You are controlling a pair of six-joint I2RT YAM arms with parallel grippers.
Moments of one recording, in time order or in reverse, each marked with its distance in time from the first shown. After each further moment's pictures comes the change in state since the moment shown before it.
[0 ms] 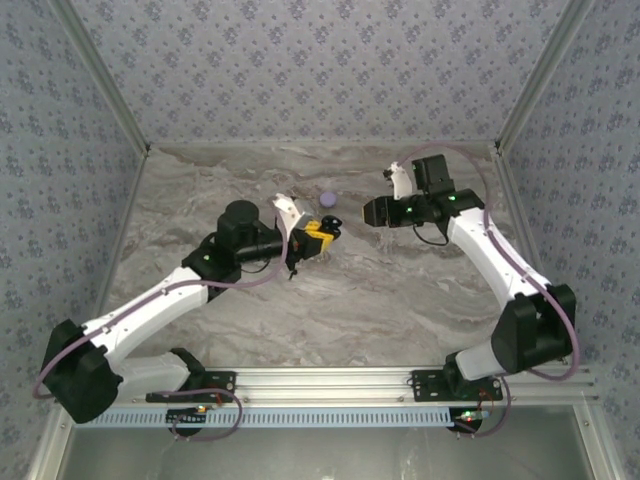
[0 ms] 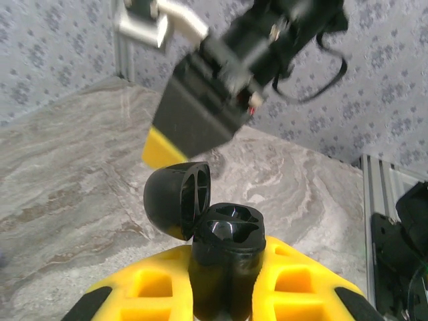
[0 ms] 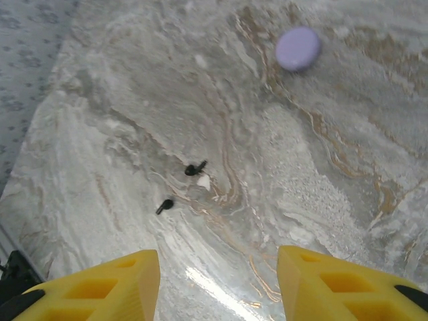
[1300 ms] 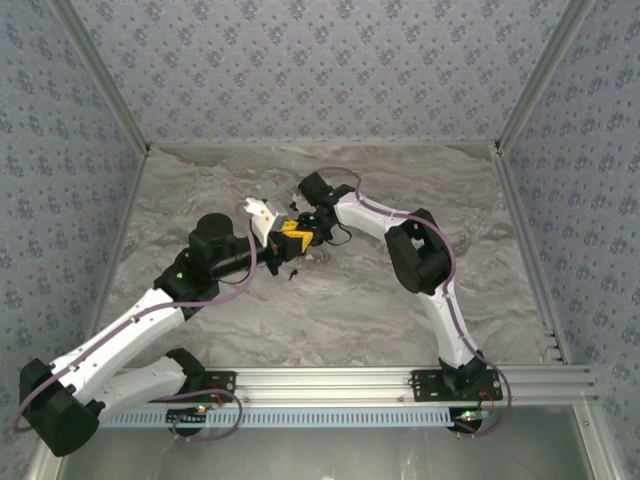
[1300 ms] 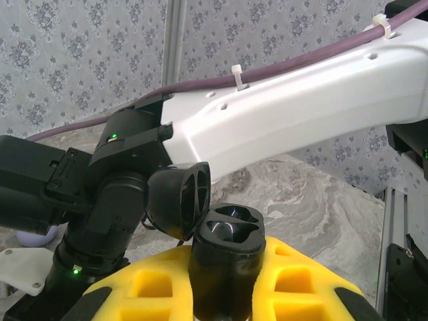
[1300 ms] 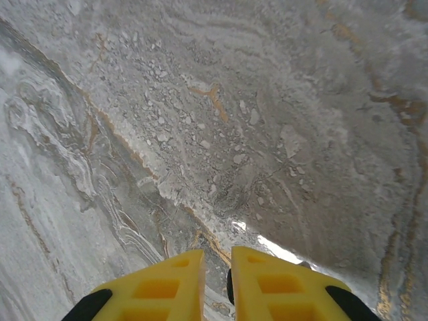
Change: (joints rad) left arm 0.009 -0.200 -0.058 -0.089 -0.133 -0.076; right arm 0.367 0.823 0.575 -0.068 0.074 0.127
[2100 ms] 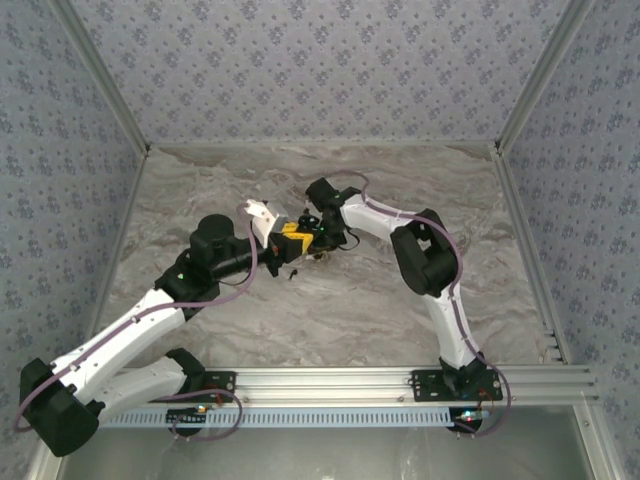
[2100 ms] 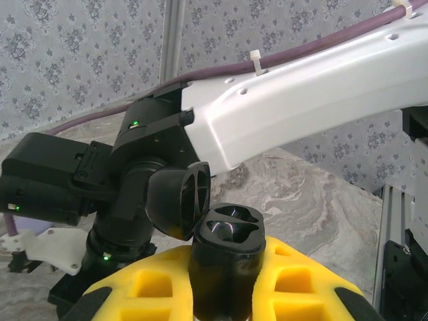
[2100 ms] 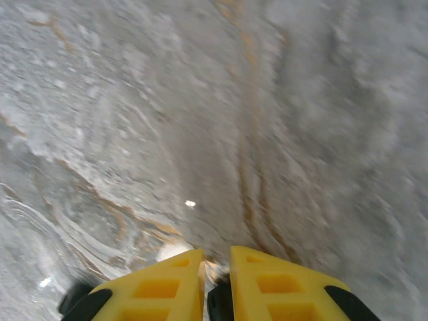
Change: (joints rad) left arm 0.000 0.000 -0.012 0.003 0.006 -0.010; right arm -0.023 -0.078 -0.129 -0.058 0.164 0.015
